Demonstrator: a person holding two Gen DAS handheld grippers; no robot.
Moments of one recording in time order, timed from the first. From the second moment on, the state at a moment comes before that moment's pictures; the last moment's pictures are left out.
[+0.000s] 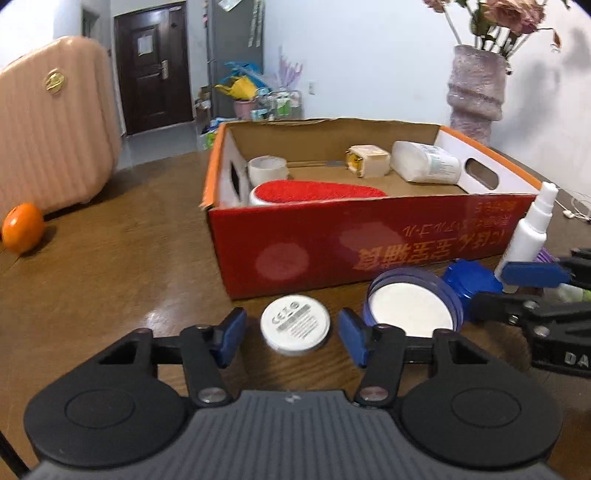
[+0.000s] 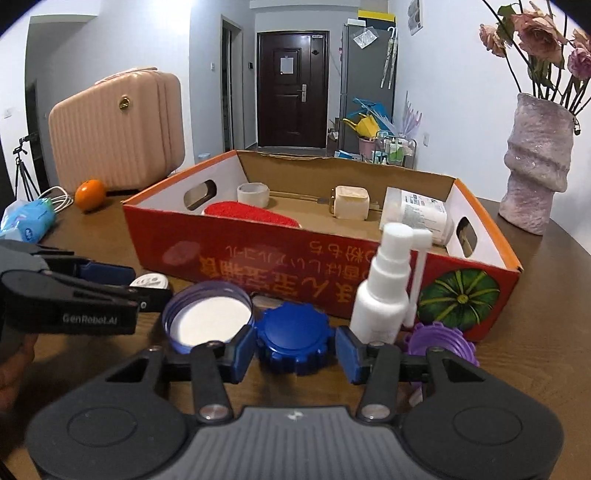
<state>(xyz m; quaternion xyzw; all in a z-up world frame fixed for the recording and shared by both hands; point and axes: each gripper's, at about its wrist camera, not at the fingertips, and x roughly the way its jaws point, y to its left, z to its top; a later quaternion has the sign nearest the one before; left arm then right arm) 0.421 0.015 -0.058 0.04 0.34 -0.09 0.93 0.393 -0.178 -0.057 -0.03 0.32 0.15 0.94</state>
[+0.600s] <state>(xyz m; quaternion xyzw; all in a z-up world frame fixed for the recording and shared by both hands) 0.263 0.021 -0.003 -0.02 0.28 -0.09 0.96 0.269 -0.195 -0.031 -0.03 0.30 0.17 0.94</state>
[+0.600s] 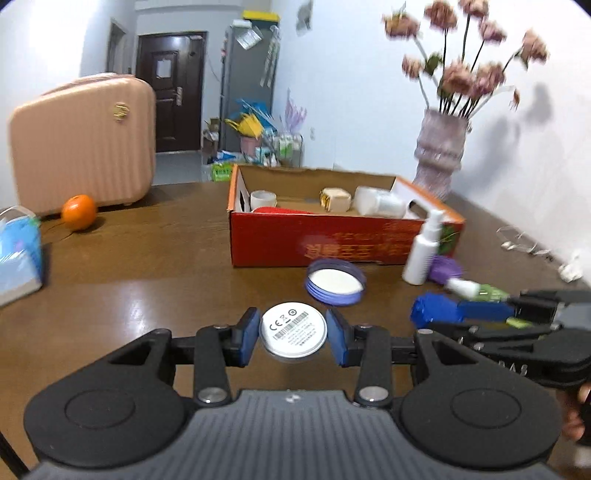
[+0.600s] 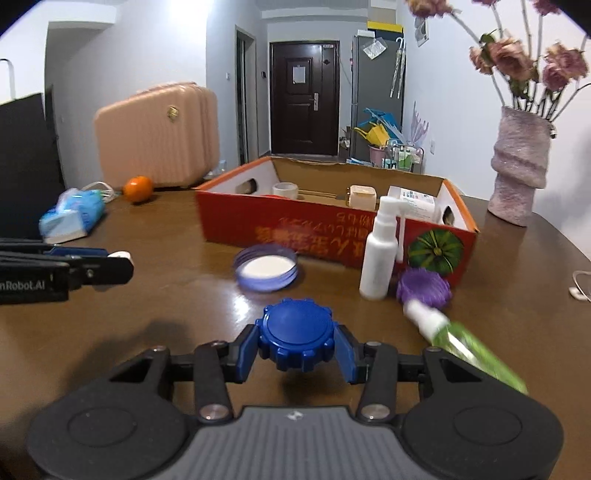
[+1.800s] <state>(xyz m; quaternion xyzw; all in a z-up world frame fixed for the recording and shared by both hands) 0.318 0.010 0.073 -0.06 0.20 -0.11 0.97 0.313 -0.209 0.074 -0.02 0.18 0.21 0.96</state>
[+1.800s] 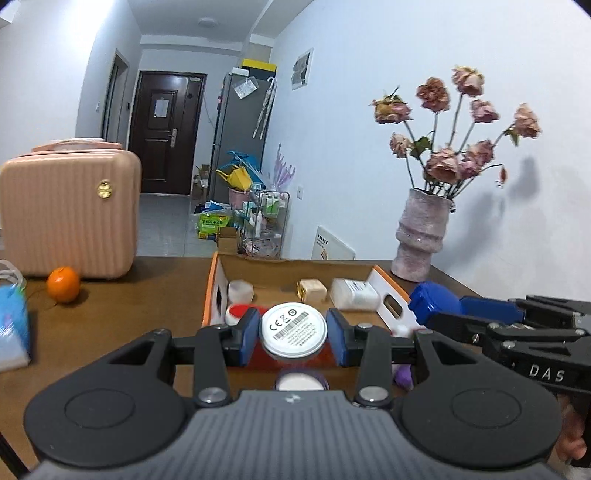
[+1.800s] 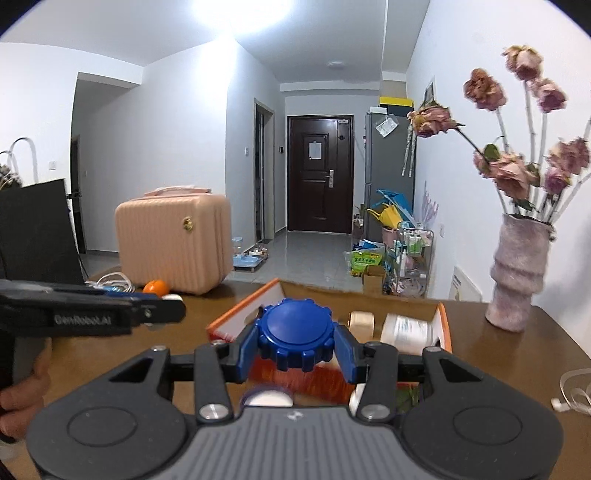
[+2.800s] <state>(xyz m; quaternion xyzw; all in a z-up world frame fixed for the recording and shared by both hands) 0.637 0.002 -0.010 0.01 0.42 -0.10 0.90 0.683 -0.149 -0.013 0.02 0.46 0.23 0.86</state>
